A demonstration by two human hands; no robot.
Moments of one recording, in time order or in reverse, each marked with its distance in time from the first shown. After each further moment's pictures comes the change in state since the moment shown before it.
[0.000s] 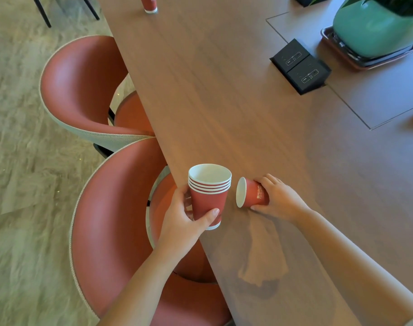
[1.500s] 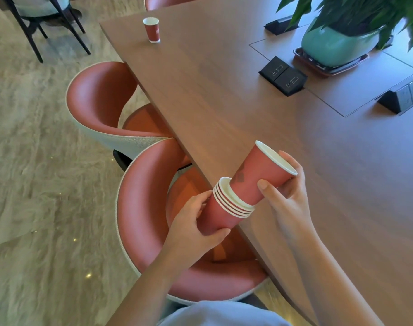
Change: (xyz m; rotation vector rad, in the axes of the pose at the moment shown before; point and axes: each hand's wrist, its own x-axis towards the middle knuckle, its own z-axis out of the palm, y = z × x) left_hand -0.094 -0.021 -0.104 0.183 -0.195 0.405; right_hand -0.130 -0.231 0.001 1.352 0.725 -0.081
